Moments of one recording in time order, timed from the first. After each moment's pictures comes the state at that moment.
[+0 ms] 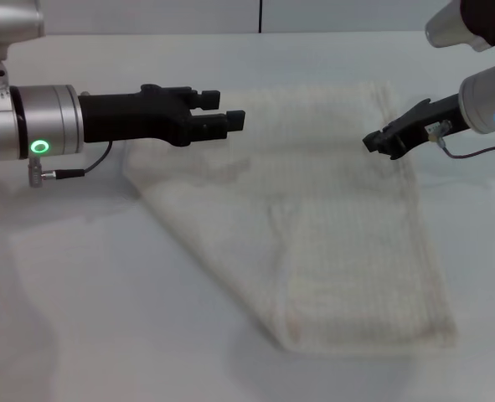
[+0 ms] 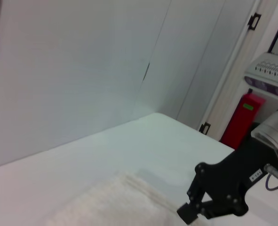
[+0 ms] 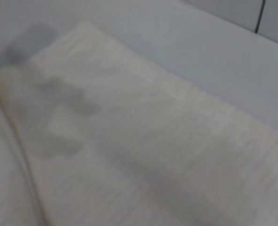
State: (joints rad) left arm -0.79 -2.07 0.53 0.50 2.15 1.42 -1.52; right arm 0.77 2.00 -1.08 -0.69 -2.36 -1.09 2.04
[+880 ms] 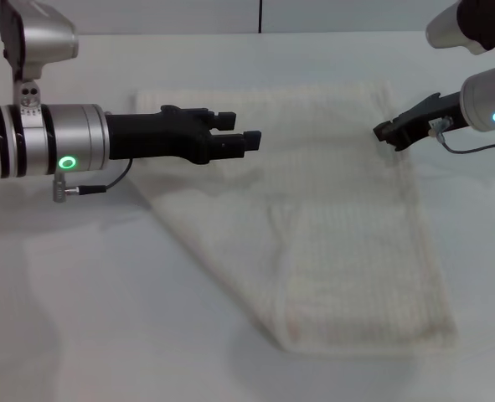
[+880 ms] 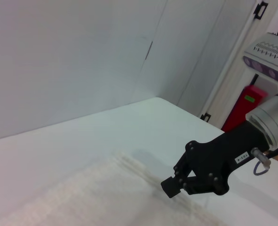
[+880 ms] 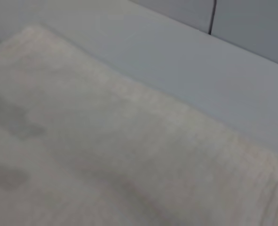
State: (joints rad) left arm -0.81 -2.08 0.60 0.40 2.11 1.33 -1.50; right arm 0.77 2.01 -1.07 -0.62 -2.38 -0.95 2.04
